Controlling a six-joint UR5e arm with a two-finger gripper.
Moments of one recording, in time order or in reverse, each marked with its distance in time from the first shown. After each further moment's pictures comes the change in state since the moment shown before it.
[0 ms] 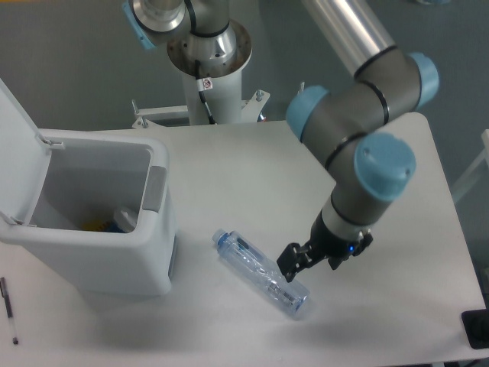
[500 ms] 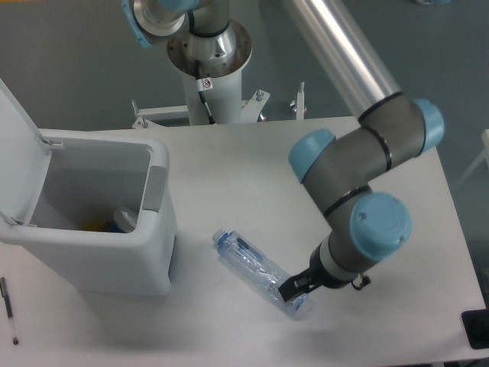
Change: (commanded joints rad) arm -0.041 -0.120 0.109 -0.018 0.104 -0.190
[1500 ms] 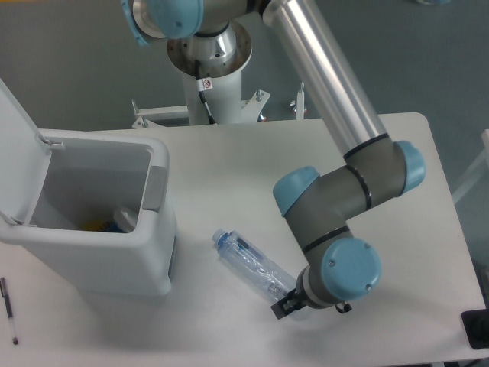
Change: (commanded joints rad) arm -0.060 -0.074 0.003 -0.005 0.127 -0.094
